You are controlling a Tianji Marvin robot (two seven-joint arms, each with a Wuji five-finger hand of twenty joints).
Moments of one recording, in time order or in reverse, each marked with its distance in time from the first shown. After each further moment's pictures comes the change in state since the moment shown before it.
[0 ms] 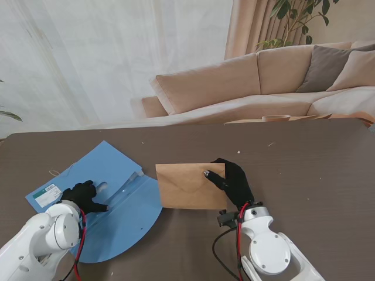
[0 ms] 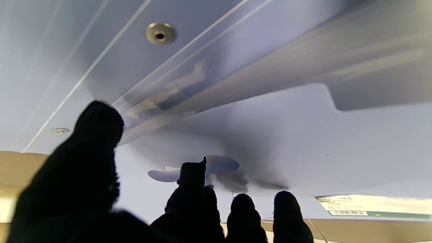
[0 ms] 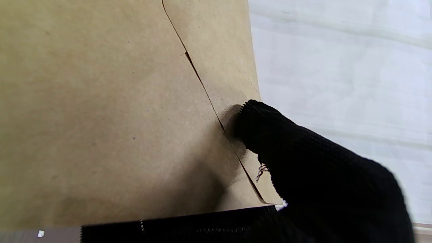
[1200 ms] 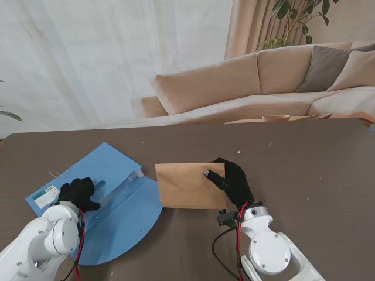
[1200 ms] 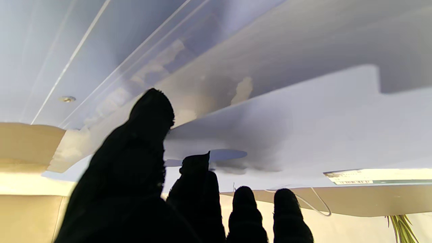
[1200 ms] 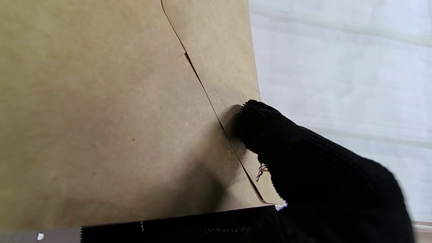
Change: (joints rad) left arm 0.044 -0.016 -0.028 -0.034 0.011 -0.031 0.110; right arm 0.003 -0.001 -0.001 0.002 0.010 -0.004 0.003; left_hand 0.352 -0.036 -0.074 0.016 0.175 0.013 0.068 0.000 0.040 0.031 0.214 0.288 0.000 0.023 0.069 0.326 -0.014 0.001 0.047 0.162; right_hand 0.000 0.000 0.000 0.000 0.000 0.000 0.000 0.001 -0.001 0.003 0.000 0.000 -0.008 0.002 0.000 0.000 -0.004 0.000 0.000 0.000
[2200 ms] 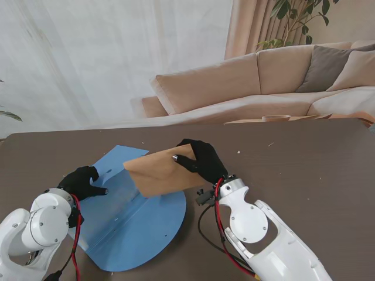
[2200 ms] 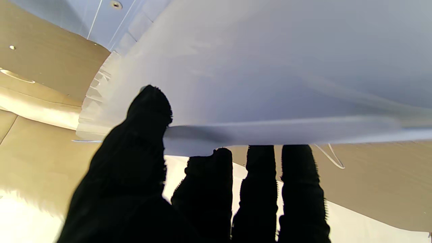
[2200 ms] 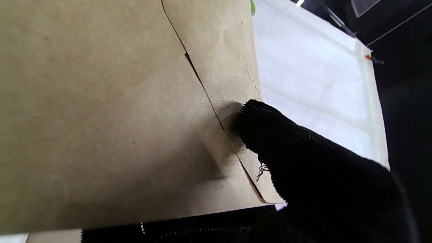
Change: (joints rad) left arm 0.033 -0.004 -0.098 -0.186 -0.199 -0.033 -0.058; right arm 0.283 0.014 -0.177 0.114 -0.125 -0.053 0.067; left_hand 0.016 0.000 -0.067 0.000 0.006 0.071 0.069 0.017 0.176 0.179 0.265 -0.024 0.411 0.239 0.516 0.199 0.319 0.220 0.879 0.046; right_hand 0.000 0.001 -0.005 0.000 0.000 -0.007 0.000 0.000 -0.004 -0.004 -0.001 -0.011 -0.016 0.000 -0.003 0.000 -0.025 0.000 0.000 0.000
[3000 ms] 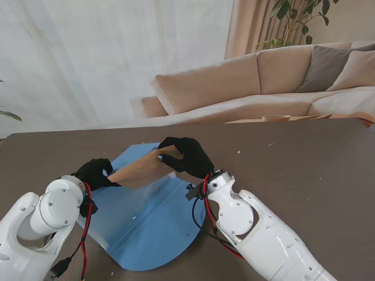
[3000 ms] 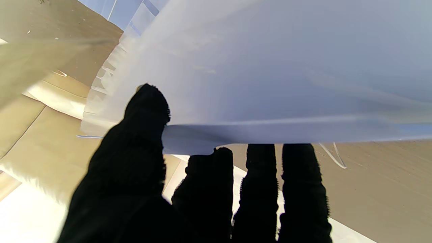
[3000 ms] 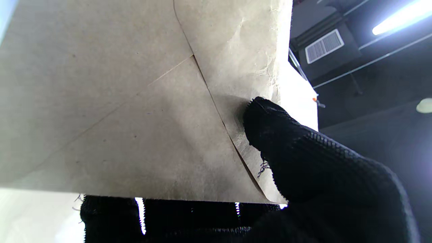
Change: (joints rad) left arm -0.120 0.014 0.096 -0.021 -0.118 0.130 -0.067; right arm 0.165 -0.038 -0.114 0.221 -0.206 -0.265 -0.115; left_hand 0.000 0.000 -0.030 0.000 0.007 0.008 0.001 -0.001 0.000 0.010 0.013 0.011 0.026 0.001 0.060 0.000 0.042 0.022 0.080 0.000; right_hand 0.000 0.013 -0.053 -0.047 0.000 -0.132 -0.021 0.000 -0.016 -0.096 -0.162 -0.067 -0.063 -0.031 -0.224 -0.055 -0.081 -0.039 -0.159 -0.059
